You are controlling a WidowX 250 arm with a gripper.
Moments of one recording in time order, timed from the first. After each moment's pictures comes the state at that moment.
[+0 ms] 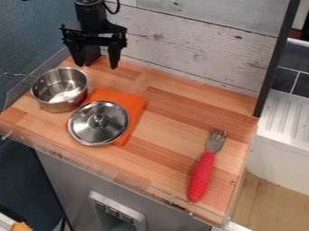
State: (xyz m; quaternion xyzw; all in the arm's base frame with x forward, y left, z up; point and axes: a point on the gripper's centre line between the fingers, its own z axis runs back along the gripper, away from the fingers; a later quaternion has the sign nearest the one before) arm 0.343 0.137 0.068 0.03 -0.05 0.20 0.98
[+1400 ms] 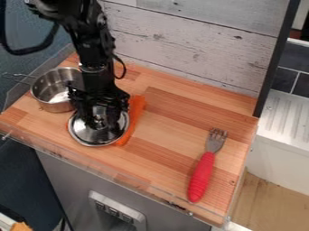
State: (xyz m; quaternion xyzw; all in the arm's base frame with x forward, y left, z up) arm 0.284 0.099 0.006 0.03 -0.02 0.09 1.00
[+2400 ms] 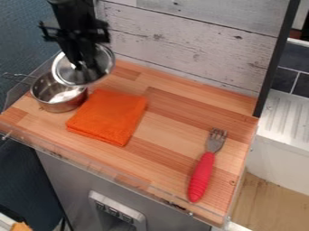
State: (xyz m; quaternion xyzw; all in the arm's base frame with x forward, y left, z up) arm 0.314 0.153 0.094 0.01 -0.11 0.18 0.98
